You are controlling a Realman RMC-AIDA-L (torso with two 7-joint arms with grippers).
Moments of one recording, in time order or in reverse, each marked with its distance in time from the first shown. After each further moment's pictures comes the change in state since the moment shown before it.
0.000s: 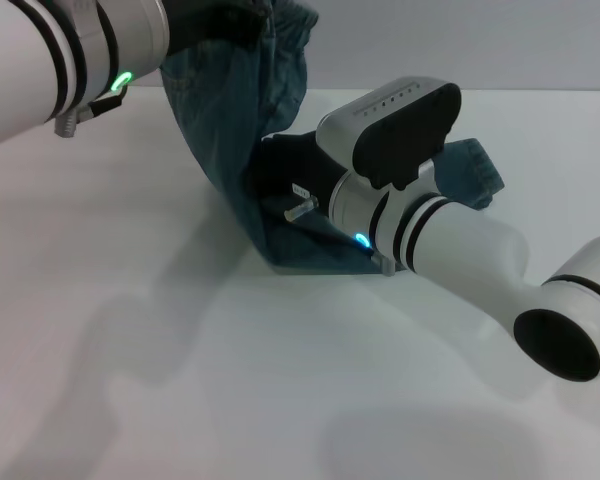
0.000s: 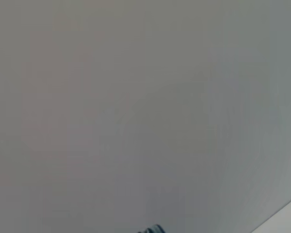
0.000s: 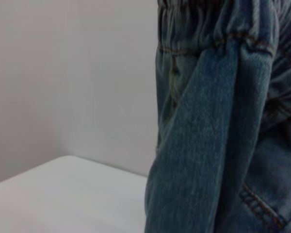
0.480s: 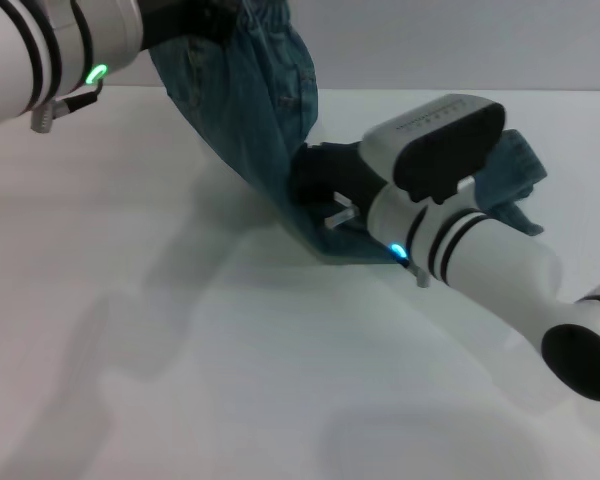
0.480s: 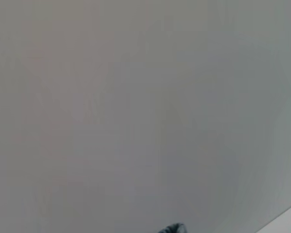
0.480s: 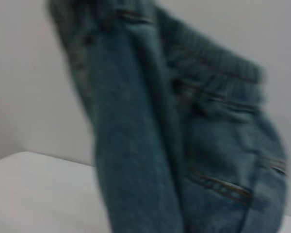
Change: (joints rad) left arm 0.000 0.000 -0.044 0.004 0.000 -0.028 0.005; right arm -0.094 -0.002 0.072 0.004 -0.015 0.005 -0.076
